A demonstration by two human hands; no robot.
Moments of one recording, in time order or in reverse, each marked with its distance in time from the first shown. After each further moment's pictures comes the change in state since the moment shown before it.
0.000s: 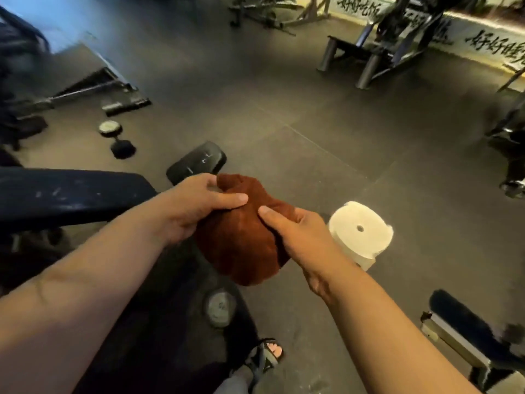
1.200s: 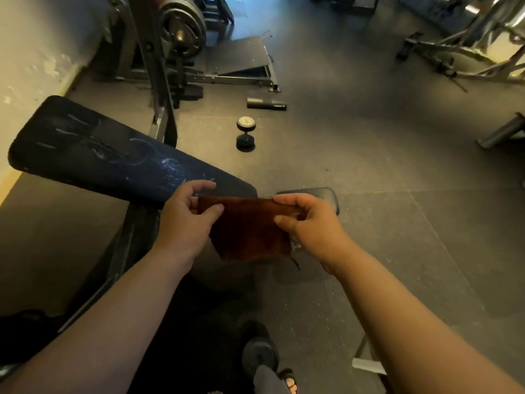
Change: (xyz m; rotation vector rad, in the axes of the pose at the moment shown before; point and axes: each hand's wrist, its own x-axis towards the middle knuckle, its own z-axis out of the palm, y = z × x) left_hand -0.049 0.008 -0.271 -0.169 1.113 0.167; right_hand 0.180 -0.126 0.286 -0.575 -0.625 -0.209
